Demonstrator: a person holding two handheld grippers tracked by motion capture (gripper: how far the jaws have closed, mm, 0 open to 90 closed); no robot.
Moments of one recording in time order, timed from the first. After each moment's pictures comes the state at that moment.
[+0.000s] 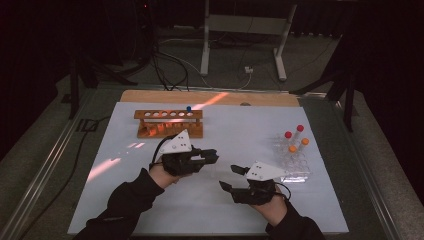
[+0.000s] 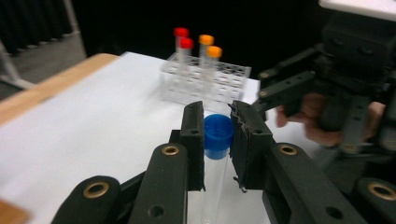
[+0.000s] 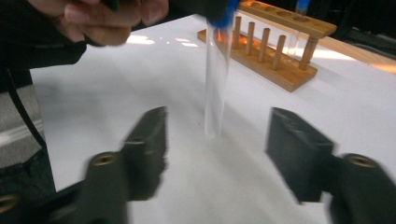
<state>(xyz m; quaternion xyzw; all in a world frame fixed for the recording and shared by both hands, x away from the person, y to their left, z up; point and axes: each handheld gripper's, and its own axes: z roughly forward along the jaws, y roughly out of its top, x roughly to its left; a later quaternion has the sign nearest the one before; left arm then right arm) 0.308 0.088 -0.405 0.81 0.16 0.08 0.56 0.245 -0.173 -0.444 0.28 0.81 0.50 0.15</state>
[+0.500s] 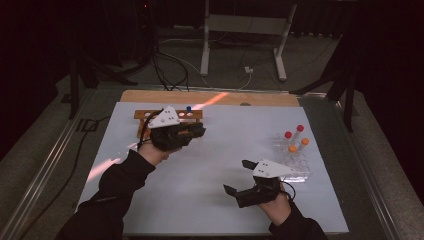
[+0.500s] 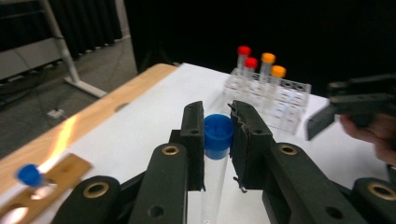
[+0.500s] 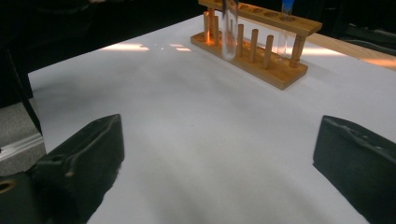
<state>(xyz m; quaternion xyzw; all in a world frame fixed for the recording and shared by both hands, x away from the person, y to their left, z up) 0.352 0.115 -0.373 0.79 0.21 0.14 0.55 0.248 -0.185 -0.443 0.29 0.80 0.51 0.14</state>
